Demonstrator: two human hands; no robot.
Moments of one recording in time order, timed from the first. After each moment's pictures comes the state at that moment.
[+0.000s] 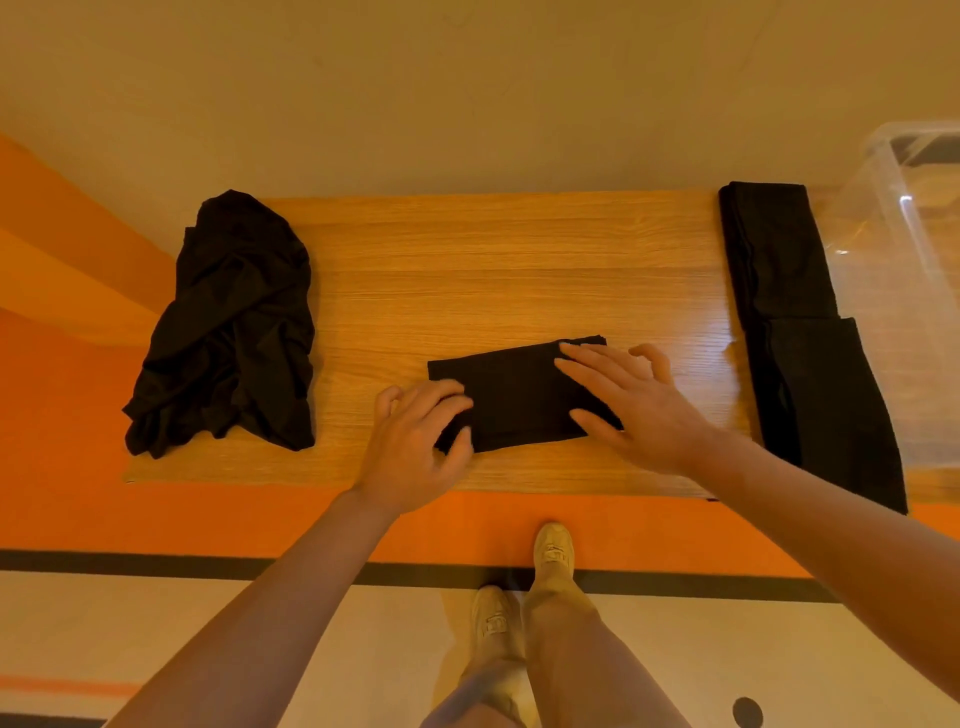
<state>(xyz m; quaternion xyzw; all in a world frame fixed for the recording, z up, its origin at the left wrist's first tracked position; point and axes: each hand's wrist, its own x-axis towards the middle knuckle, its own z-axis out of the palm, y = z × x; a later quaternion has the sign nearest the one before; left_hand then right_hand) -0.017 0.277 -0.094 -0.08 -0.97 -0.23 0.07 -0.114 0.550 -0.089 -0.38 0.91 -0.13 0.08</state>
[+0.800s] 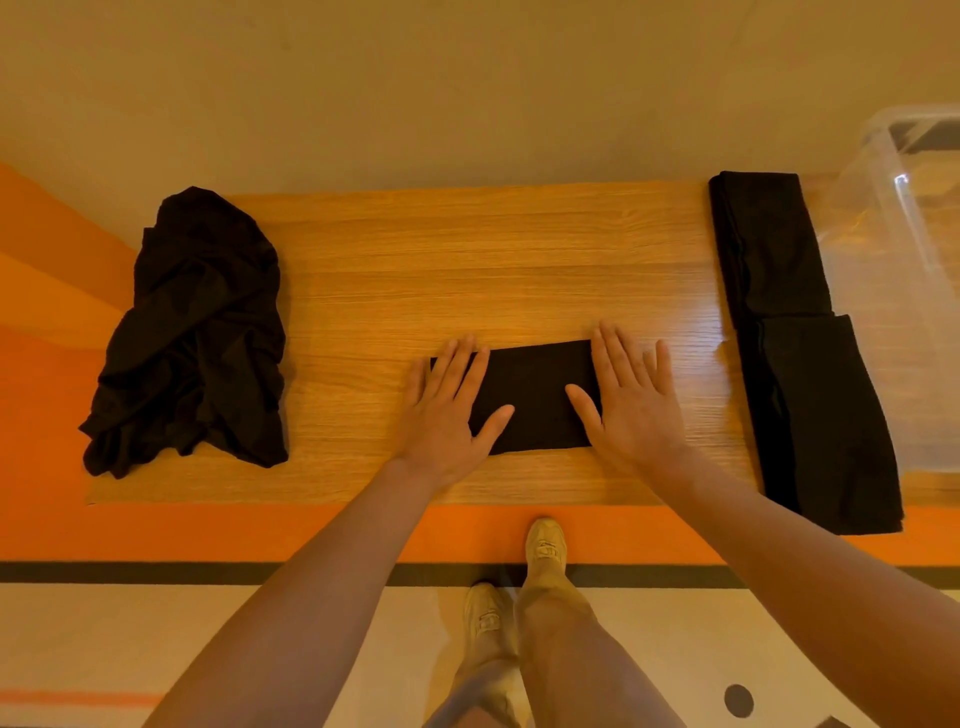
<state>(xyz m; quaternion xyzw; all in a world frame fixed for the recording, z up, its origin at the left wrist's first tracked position) -0.066 0.313 -0.129 -0.02 -0.99 -0.08 -0.11 -0.116 0.541 -0.133 -0.16 0.98 -0.04 0.07</state>
